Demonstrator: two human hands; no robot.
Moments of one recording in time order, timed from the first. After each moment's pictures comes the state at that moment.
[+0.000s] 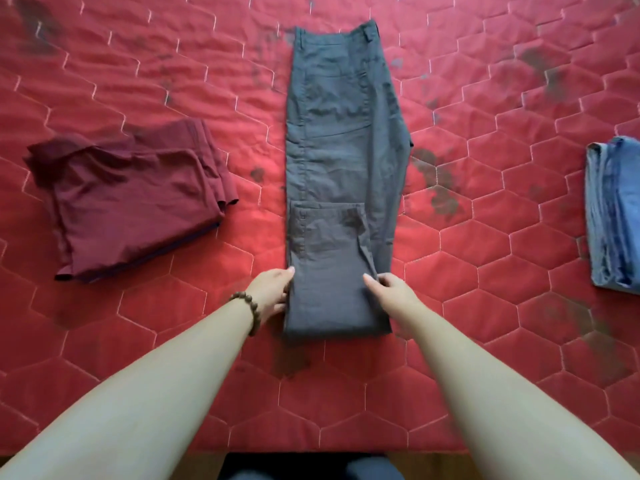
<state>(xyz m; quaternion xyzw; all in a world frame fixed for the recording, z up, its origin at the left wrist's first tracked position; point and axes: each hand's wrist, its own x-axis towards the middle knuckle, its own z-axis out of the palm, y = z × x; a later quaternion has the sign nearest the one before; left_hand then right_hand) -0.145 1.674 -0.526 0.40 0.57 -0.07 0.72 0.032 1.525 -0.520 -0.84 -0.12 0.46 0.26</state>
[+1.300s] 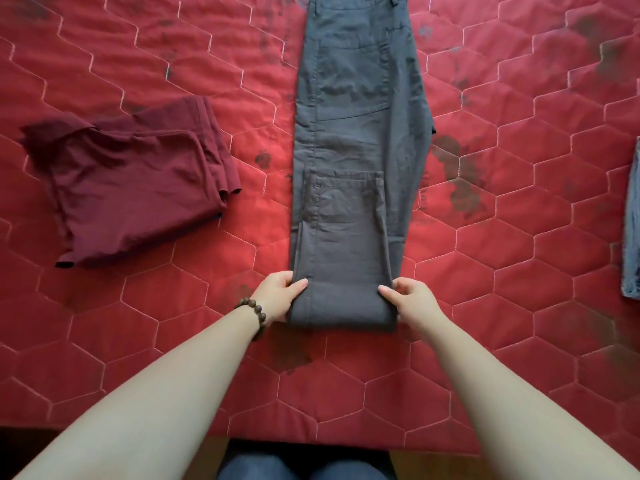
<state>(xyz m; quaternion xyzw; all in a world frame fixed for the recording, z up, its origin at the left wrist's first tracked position) -0.147 1.667 -0.536 0.55 0.54 -0.11 0.63 0.054 1.513 -0.522 -0.82 -0.12 0.49 0.26</state>
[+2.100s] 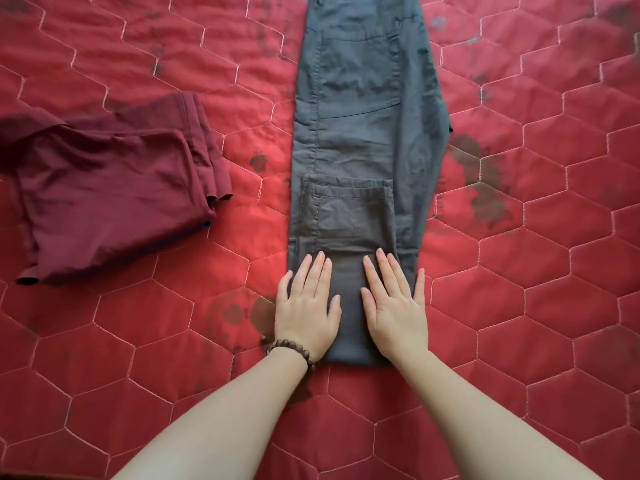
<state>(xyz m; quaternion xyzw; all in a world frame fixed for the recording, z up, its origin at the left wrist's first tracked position) -0.108 1.625 -0.573 0.91 0.40 -0.03 0.13 0.024 1.529 -0.584 -0.86 -0.50 0.08 0.04</state>
